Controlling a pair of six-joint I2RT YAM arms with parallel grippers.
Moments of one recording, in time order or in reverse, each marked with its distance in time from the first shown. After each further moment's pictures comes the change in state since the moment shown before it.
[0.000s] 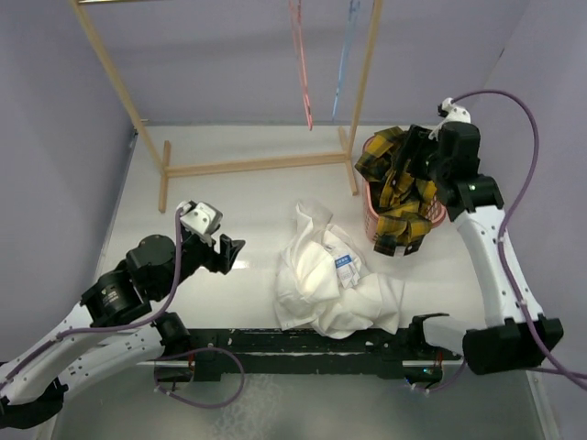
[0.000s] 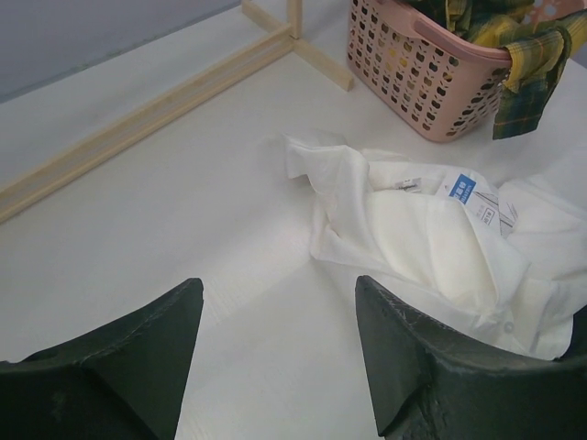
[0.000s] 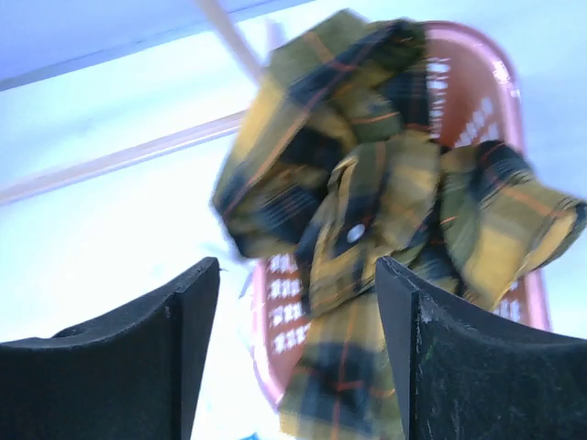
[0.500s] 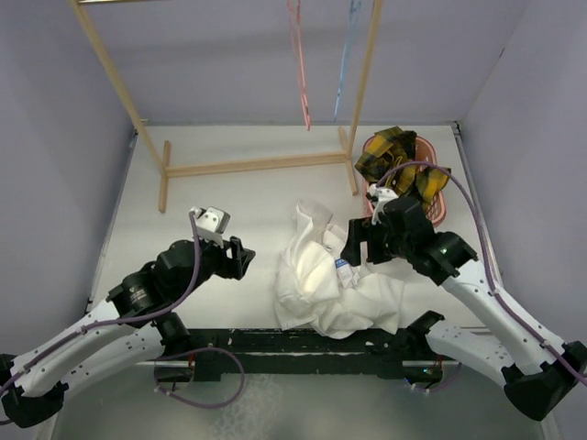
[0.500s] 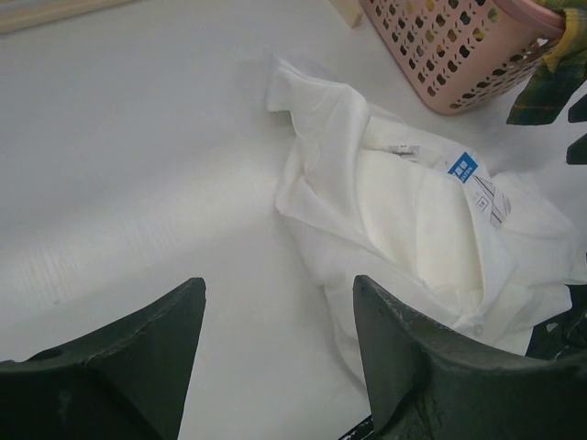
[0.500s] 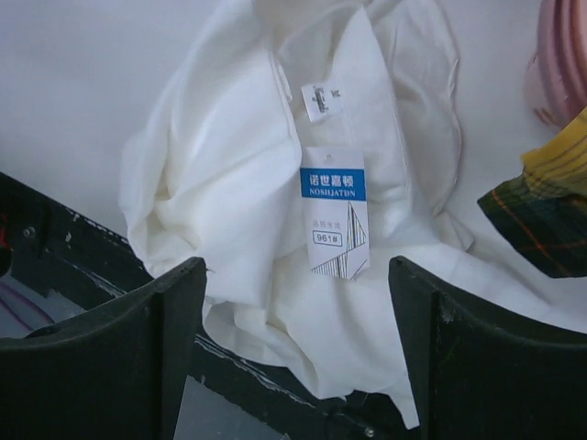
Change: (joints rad) left arm 0.000 0.013 -0.167 0.064 -0.021 -0.275; right arm 0.491 -0.370 -0.374 -0.224 -0.143 0.048
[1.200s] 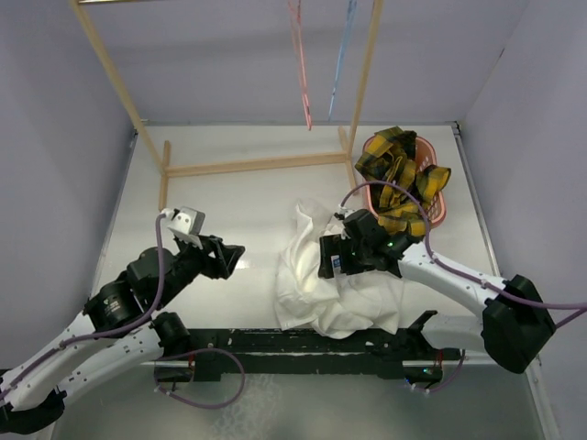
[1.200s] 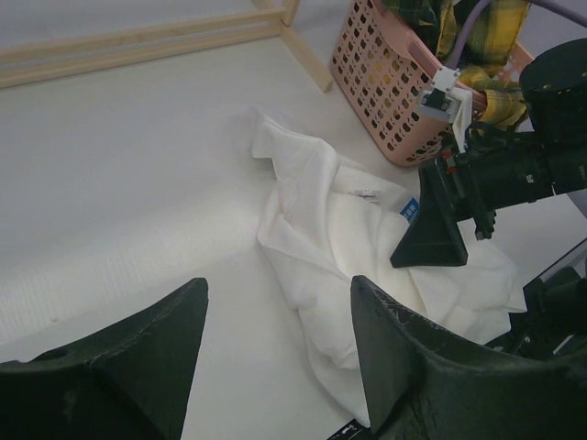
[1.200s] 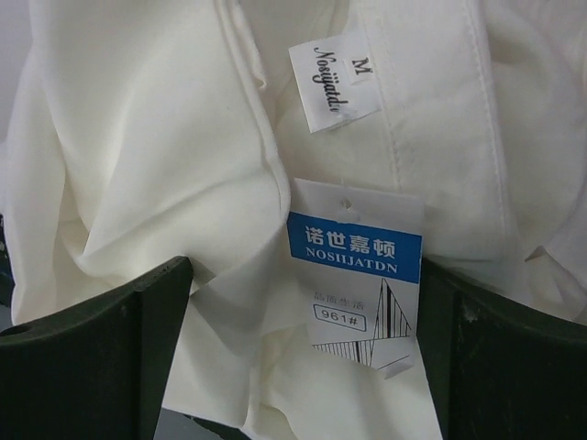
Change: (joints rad) left arm 0.000 -0.127 0.018 -0.032 -0.009 -0.048; right arm 0.115 0.303 -0.249 0.292 -0.032 0.116
